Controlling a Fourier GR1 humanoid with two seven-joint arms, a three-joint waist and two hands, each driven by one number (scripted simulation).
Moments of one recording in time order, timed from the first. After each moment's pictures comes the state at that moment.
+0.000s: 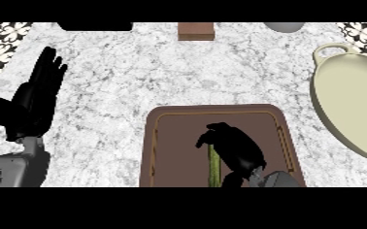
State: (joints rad) left arm -0.18 0.27 0.07 -1.63 0.14 0.17 0.21; right arm -0.19 -0.20 0.61 -1.60 0.73 0.37 0.34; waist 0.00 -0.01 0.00
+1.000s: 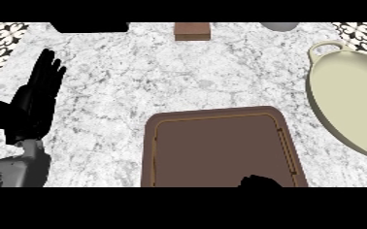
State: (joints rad) left arm -0.17 0.24 0.10 -1.65 0.11 0.16 0.22; right arm 0.23 -0.43 0.66 -1.98 0.90 0.29 0.19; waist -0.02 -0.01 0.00
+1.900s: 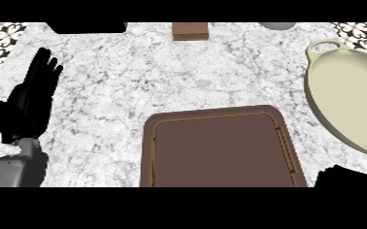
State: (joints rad) left arm -0.18 0.24 0.12 -1.65 0.11 0.16 0.23; right arm 0.43 -0.39 0.27 -2.34 0.85 -0.10 0.17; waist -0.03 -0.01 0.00
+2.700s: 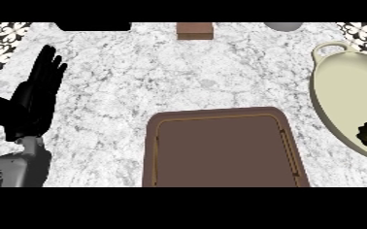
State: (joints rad) left arm -0.19 0.23 0.10 -1.66 0.10 0.15 0.25; right arm 0.18 -0.48 -0.35 -2.14 0.26 0.07 0.16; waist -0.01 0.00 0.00
